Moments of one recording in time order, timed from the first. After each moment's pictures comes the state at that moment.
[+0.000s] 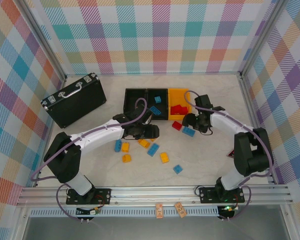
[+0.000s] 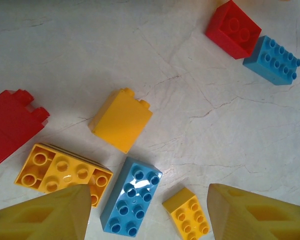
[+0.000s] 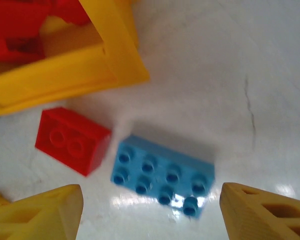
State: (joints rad) left arm -0.77 1.59 1.14 -0.58 0.08 -0.71; right arm 0.27 1.61 1.02 -0.58 -0.12 0.52
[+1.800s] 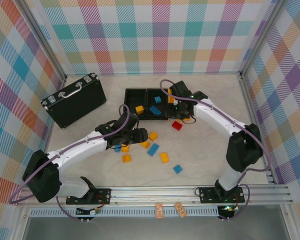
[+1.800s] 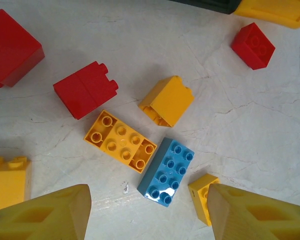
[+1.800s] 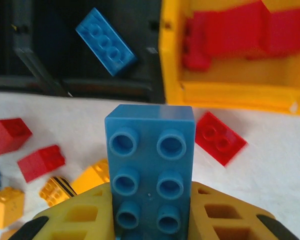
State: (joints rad) left arm -0.73 1.32 0.92 -0.55 0.01 -0.78; right arm 0.55 1.72 1.47 -0.85 -0.04 0.51
